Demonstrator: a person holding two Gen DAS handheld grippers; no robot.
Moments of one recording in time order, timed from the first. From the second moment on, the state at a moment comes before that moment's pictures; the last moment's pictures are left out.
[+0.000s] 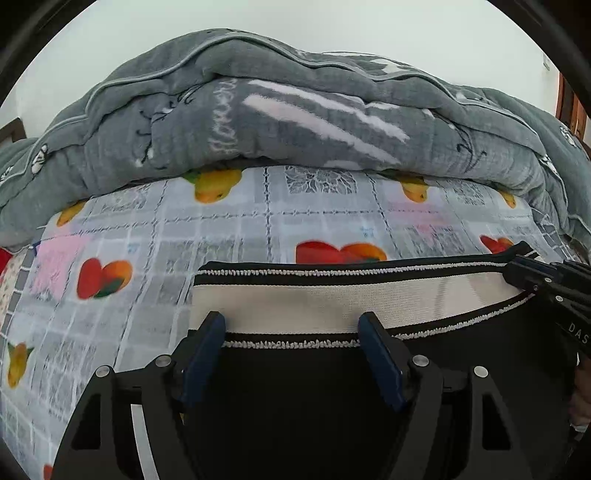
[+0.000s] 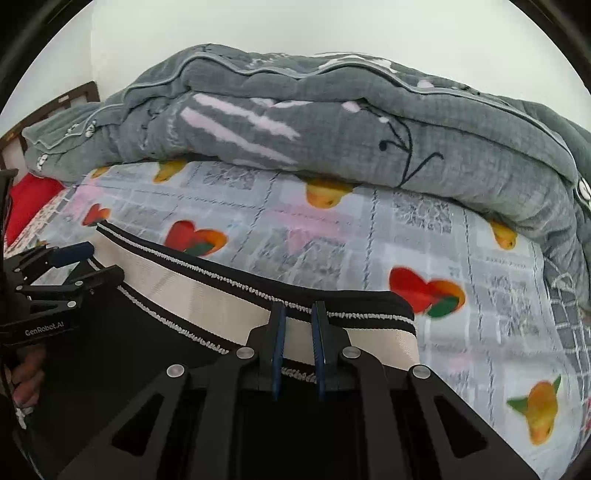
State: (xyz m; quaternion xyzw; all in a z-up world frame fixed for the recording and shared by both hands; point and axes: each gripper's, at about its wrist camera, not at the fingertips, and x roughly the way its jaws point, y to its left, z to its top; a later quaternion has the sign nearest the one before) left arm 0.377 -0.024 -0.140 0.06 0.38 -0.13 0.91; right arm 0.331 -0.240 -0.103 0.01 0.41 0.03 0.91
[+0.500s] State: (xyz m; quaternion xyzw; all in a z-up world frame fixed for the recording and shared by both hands) left arm 0.377 -0.017 -0.140 0.03 0.37 -0.12 0.92; right arm 0.330 -0.255 -0.099 0.08 0.38 0.05 0.92
